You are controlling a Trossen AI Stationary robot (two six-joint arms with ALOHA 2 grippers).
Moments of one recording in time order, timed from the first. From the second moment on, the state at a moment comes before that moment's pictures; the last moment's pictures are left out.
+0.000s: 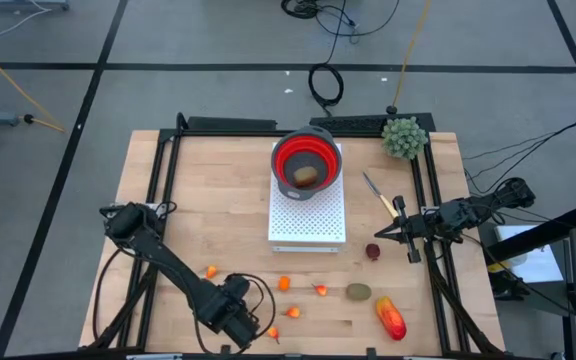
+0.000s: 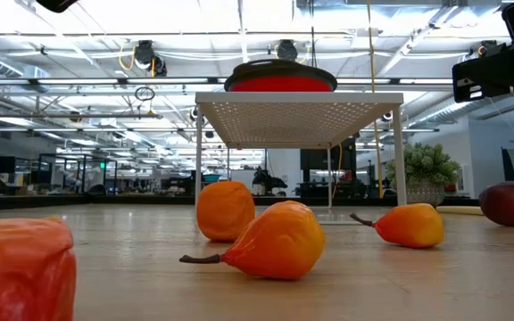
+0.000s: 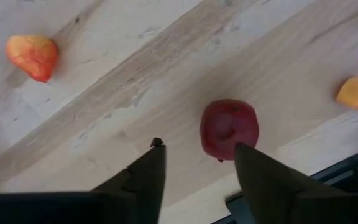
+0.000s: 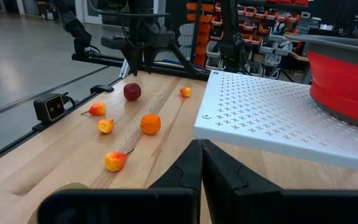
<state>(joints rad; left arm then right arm) -0.70 1.99 1.62 -1.22 0.03 -1.68 0.39 0.01 0.09 -0.17 0.18 -0.07</state>
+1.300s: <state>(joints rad) -0.70 1.99 1.37 -0.82 0.05 -1.71 0.39 0.01 0.09 -0.17 0.18 -0.07</state>
